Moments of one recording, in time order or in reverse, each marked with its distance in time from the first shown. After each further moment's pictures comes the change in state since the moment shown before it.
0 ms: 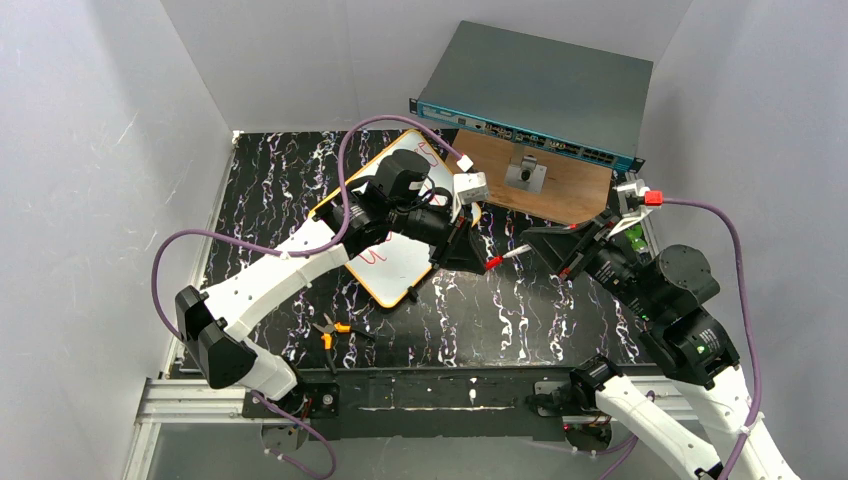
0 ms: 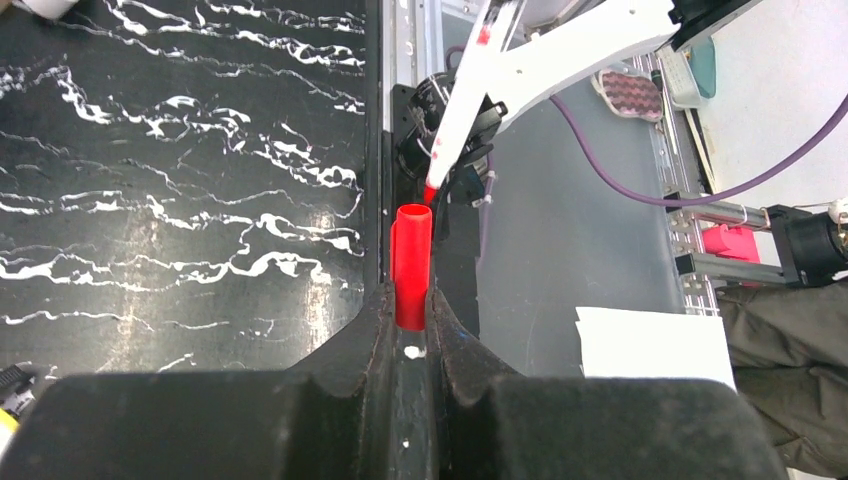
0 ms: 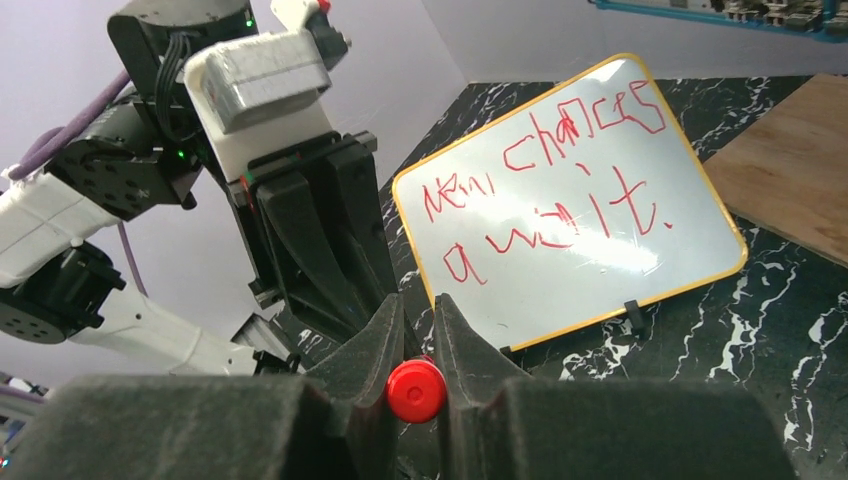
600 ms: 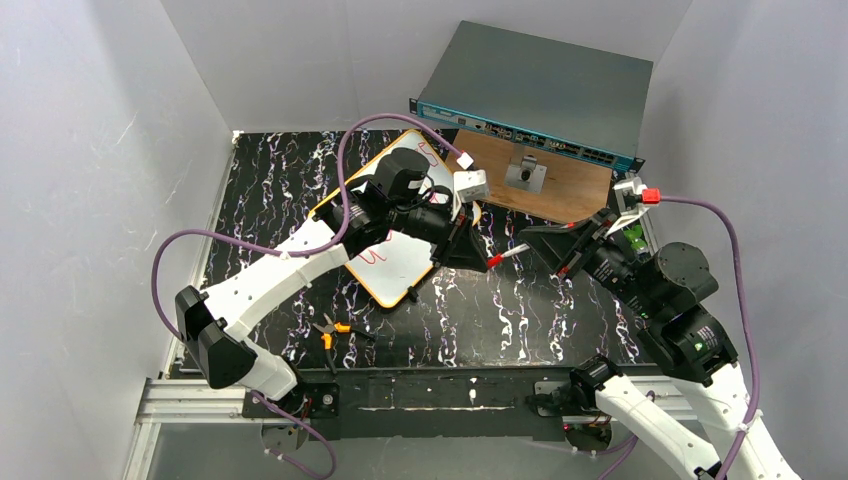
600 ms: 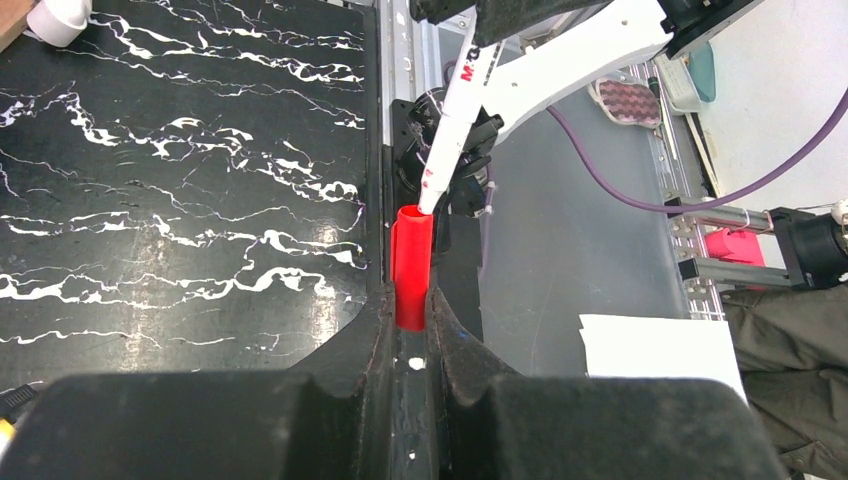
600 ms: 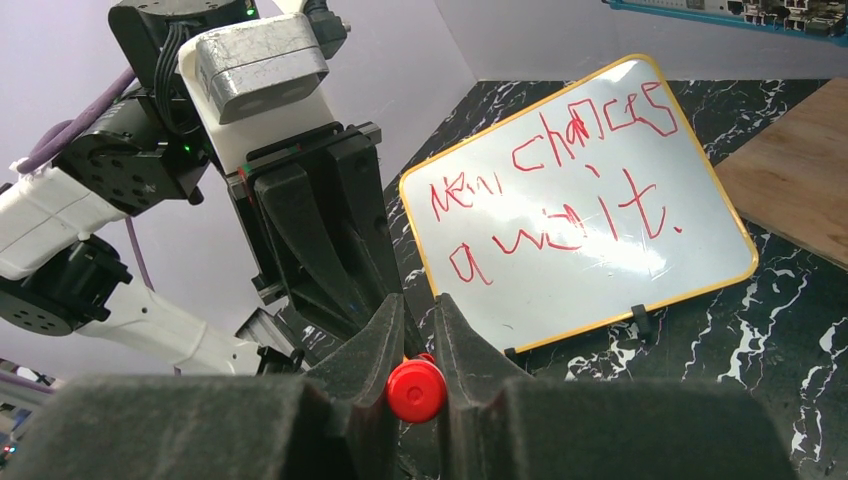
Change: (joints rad) left arm 0.000 -0.003 0.005 0.039 0.008 -0.003; right arm 0.000 0.017 0.000 0.014 -0.042 0.000
